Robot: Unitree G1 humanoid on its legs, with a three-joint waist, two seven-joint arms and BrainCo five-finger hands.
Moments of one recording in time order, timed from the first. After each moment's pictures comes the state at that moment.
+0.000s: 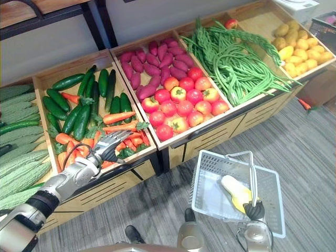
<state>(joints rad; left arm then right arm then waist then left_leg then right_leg) -0.37 0.60 -0.52 0.55 0.68 -0.35 0.26 0.10 -0.29 -0.39 0.75 -0.33 -0.14 -0.23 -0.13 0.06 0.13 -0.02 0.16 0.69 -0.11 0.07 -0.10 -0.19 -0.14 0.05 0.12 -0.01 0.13</state>
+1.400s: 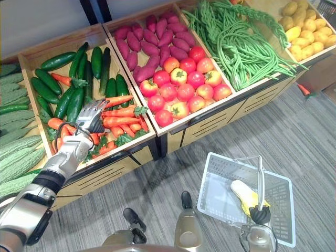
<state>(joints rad) -0.60 0.52 -0.31 0.70 0.81 -0.12 0.39 0.10 -0.25 -0.46 0.80 -0.34 -0.13 -0.27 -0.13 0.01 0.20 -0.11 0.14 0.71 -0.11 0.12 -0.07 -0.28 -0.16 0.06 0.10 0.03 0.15</state>
